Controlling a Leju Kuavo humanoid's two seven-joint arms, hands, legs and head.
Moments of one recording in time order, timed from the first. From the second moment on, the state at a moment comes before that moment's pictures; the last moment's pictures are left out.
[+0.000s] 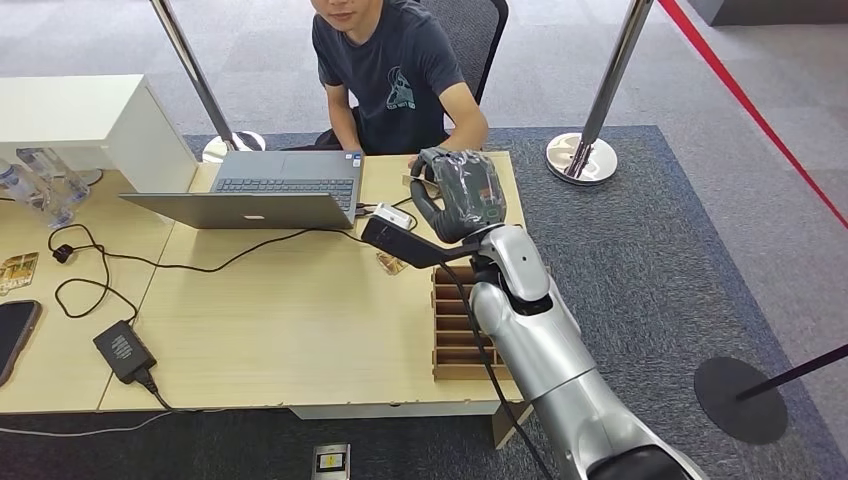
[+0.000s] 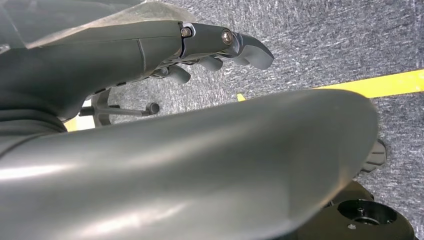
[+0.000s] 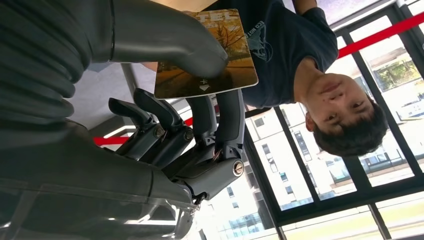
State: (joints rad) left arm -0.06 -0.13 0.87 -0.20 -0.90 -0.04 -0.11; right arm -0.67 0.20 0.61 -0.97 1.23 -0.49 -0.27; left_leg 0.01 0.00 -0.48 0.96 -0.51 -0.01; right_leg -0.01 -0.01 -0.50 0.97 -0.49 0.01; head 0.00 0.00
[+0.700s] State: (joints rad) left arm -0.06 -0.13 0.87 -0.20 -0.91 -0.05 -0.11; right arm -0.69 0.20 0.59 -0.90 1.24 -0.50 -0.27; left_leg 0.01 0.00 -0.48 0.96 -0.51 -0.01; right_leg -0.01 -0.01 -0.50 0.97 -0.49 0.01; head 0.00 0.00
